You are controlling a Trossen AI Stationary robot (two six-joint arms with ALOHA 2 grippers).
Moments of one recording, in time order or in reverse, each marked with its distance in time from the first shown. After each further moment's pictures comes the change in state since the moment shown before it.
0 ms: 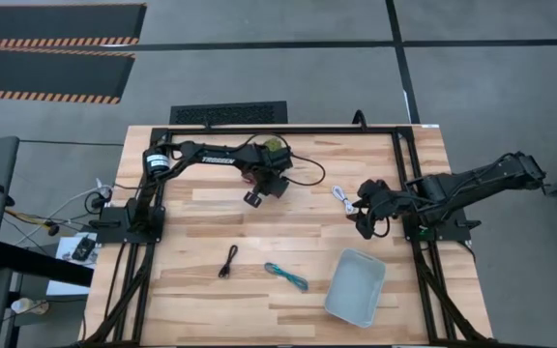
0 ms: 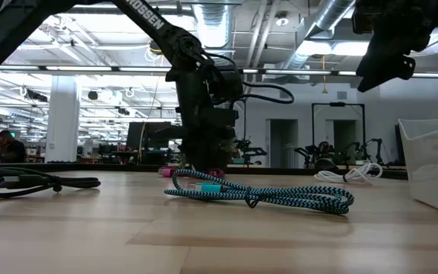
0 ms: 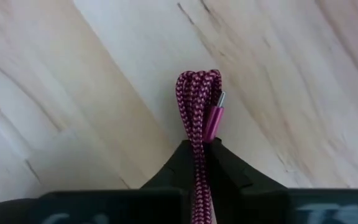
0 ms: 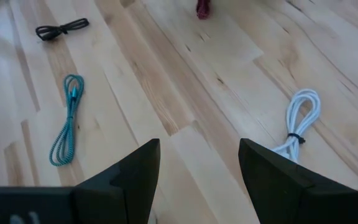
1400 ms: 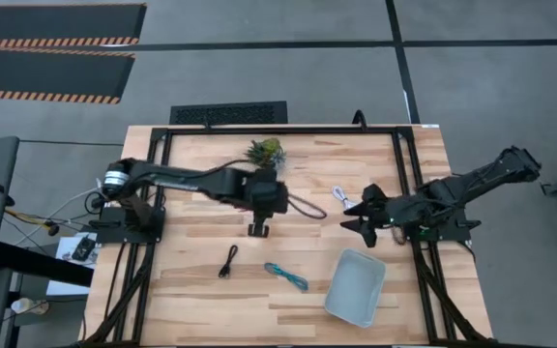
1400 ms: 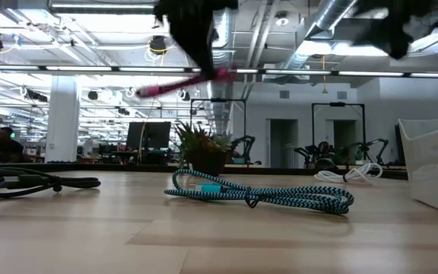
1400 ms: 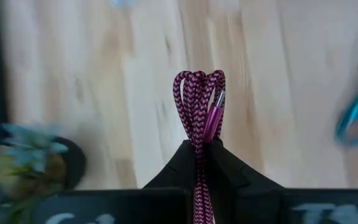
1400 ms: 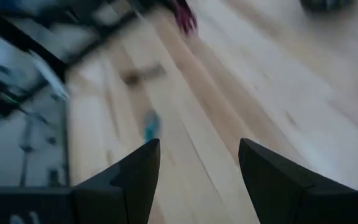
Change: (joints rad) left arm -0.392 -0.349 0.134 -0.219 -0.277 -0.786; right arm 0.151 -0.046 -0.001 0.265 0.092 0.039
